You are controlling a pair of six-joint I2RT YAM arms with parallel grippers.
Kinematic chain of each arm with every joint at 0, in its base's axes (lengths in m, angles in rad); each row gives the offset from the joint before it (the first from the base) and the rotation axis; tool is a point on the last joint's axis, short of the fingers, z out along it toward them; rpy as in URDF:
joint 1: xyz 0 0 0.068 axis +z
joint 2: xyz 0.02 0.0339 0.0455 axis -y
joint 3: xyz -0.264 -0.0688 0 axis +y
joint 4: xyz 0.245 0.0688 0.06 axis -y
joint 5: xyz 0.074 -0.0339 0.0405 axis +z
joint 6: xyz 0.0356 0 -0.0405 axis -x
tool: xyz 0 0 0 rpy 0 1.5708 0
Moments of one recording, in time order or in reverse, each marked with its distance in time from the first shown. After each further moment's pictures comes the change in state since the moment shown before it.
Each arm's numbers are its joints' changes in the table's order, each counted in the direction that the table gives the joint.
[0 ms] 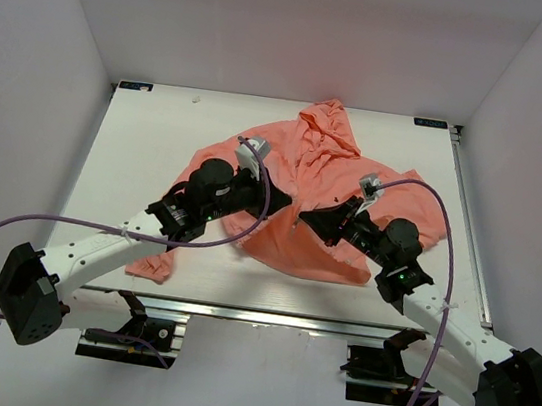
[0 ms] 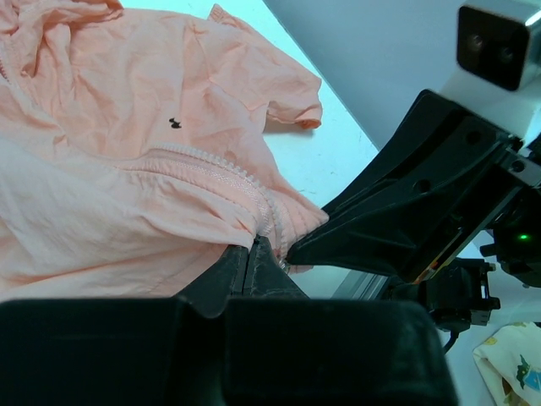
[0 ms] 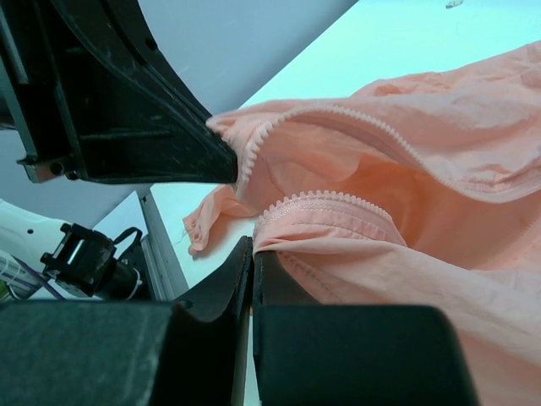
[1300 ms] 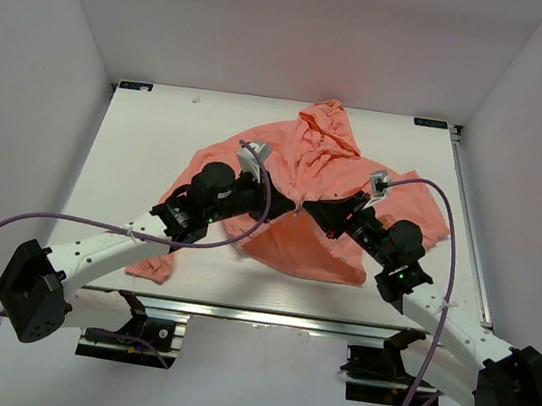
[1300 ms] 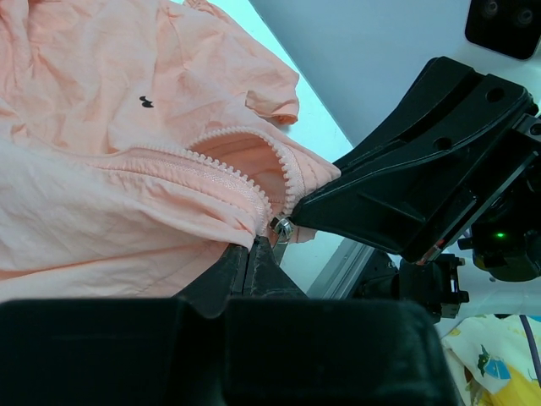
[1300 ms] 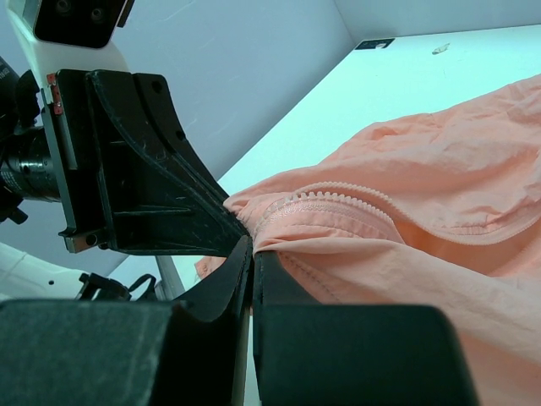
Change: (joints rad) left arm 0.000 -0.019 0.042 0.069 -0.050 0.080; right arm 0.000 -0.009 0.000 0.109 -0.083 -0.095
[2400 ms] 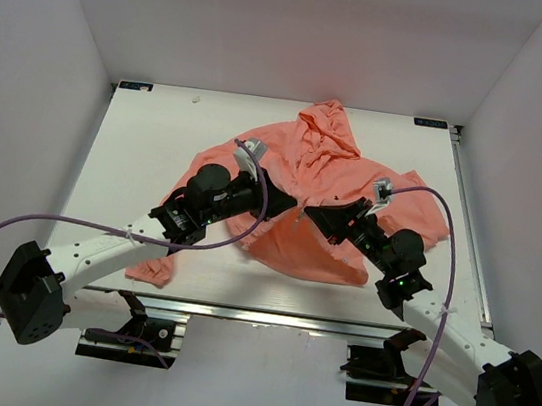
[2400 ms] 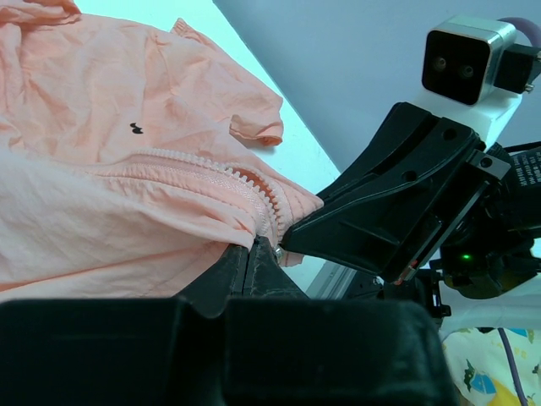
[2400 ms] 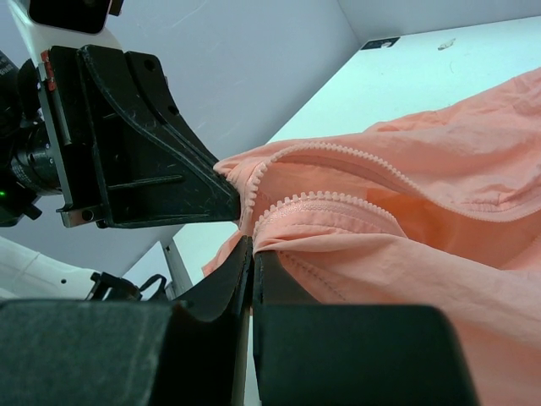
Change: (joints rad) left arm 0.000 0.014 0.030 0.087 0.010 0.037; right arm 0.000 0.033 0.066 0.053 -0.014 -0.046
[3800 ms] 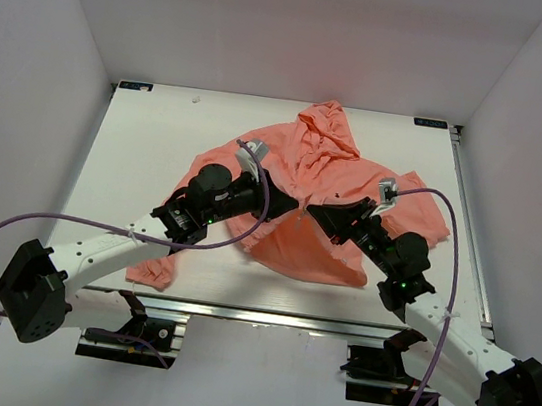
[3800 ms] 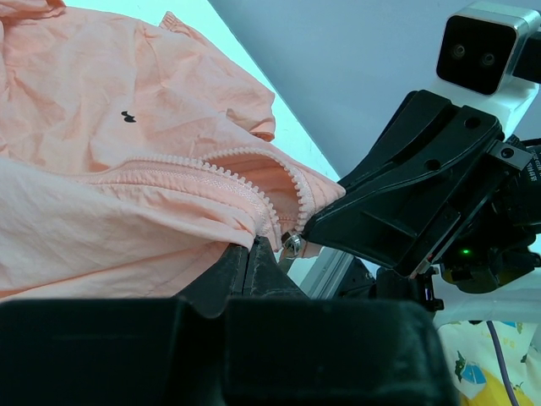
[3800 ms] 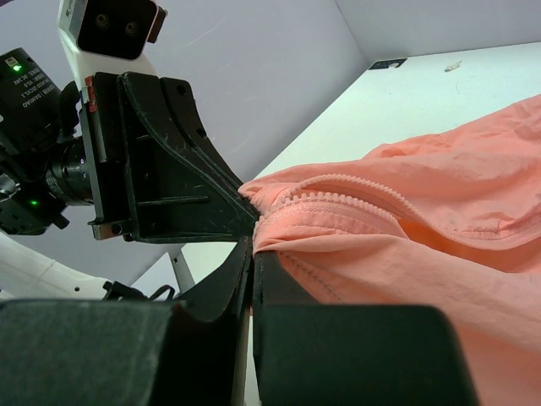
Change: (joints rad) left arm 0.000 -0.013 0.001 0.016 -0.032 0.014; right arm 0.000 0.035 0.002 0.020 -0.004 -0.018
